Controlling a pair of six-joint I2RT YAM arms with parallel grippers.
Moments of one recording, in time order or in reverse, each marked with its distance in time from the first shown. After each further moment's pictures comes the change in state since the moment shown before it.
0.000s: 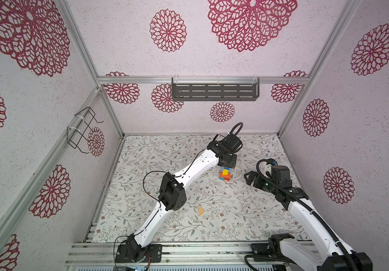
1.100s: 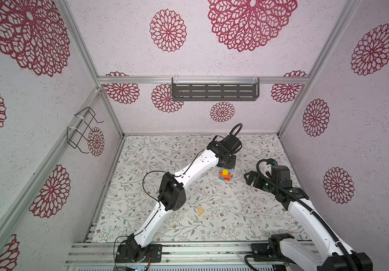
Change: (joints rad) left arm 0.000 -0.011 -0.025 -0.014 0.002 -0.018; right arm 0.000 0.000 0.000 0.000 -0.003 0.003
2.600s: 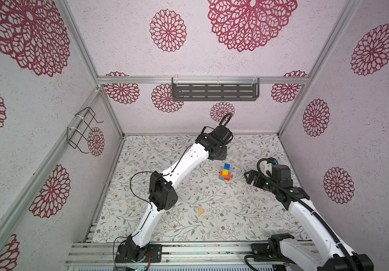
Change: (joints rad) left arm 0.056 -0.132 -0.042 -0.041 -0.079 -0.011; right arm 0.002 -0.011 0.012 0.001 -0.004 0.010
